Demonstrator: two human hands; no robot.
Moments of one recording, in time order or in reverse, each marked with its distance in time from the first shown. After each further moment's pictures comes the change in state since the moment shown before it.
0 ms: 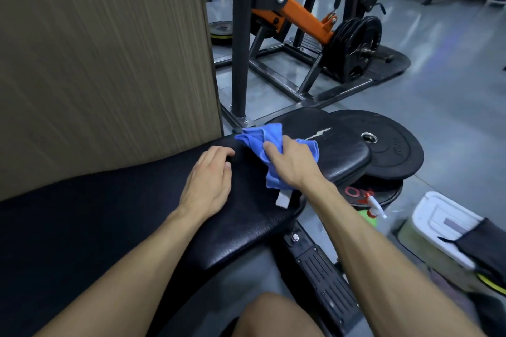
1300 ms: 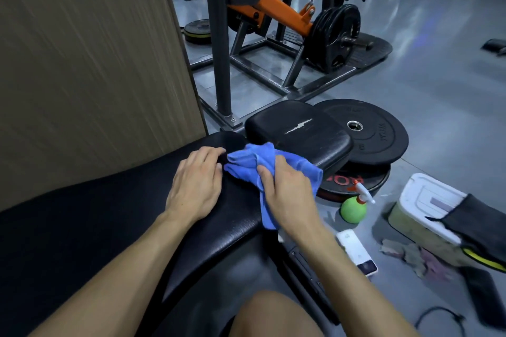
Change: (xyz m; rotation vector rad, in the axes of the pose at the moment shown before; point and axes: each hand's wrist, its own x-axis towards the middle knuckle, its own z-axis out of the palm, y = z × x) left_hand 0.003 0.011 0.005 0.200 -0.068 0.051; right_hand -0.075 0.026 0.016 0.080 0.254 -0.099
